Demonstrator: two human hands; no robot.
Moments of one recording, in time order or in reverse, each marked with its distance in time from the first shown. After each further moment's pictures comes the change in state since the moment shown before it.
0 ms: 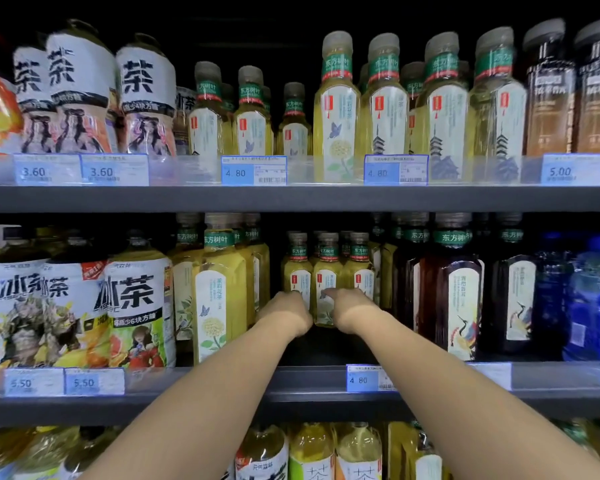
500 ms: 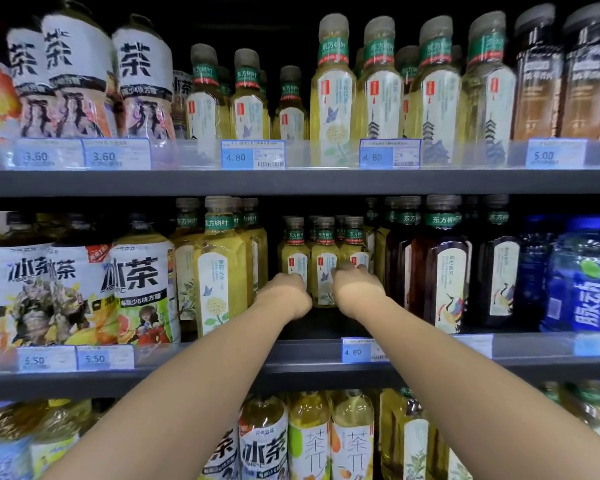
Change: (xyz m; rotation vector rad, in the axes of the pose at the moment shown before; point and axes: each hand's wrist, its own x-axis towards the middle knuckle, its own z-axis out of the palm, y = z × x) left_hand -0.022 0.003 -0.013 0.039 -0.030 0.046; right_hand -0.029 0.002 -0.004 -0.213 0.156 0.037
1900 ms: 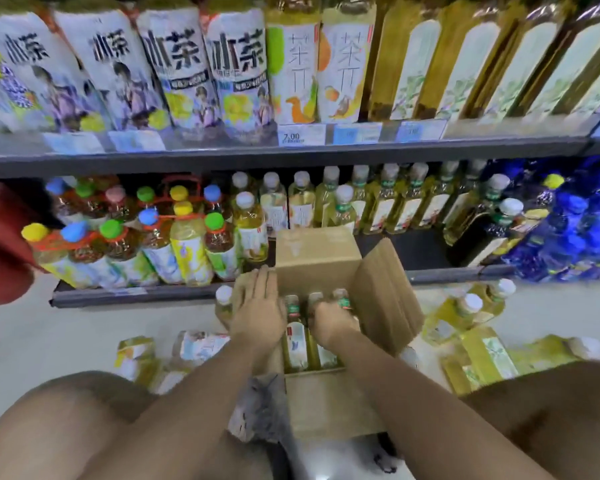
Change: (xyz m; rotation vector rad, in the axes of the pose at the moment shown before) left_hand -0.403 -0.151 0.469 0.025 -0.248 0.034; right_hand -0.430 -0.055 0.469 0.383 -0.708 0.061
